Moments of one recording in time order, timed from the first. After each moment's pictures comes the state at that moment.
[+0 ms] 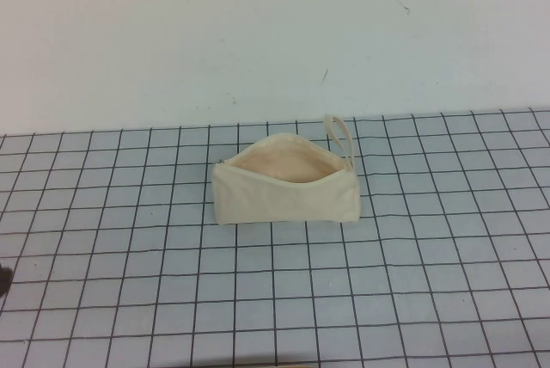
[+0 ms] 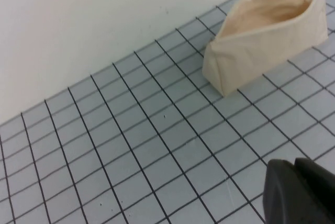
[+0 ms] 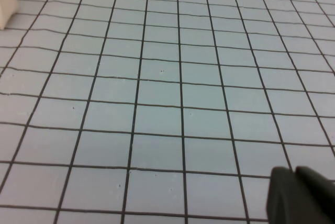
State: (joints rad) right arm 0.03 -0.01 0.02 -0.08 0.44 -0.03; left arm -0.34 0.50 -0.67 0.00 0.70 0.23
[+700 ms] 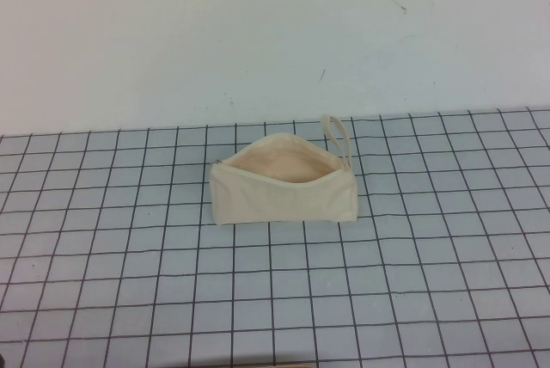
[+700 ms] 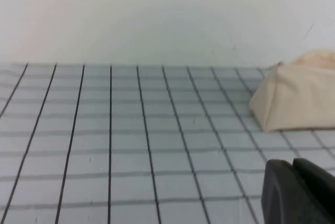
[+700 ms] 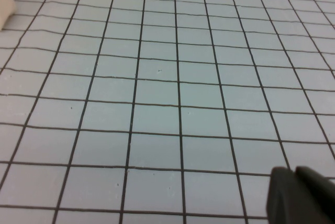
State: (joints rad) right arm 0.03 -0.01 0.02 -0.08 0.44 -0.03; left arm -0.06 0.05 -0.06 -0.36 0.23 0.21
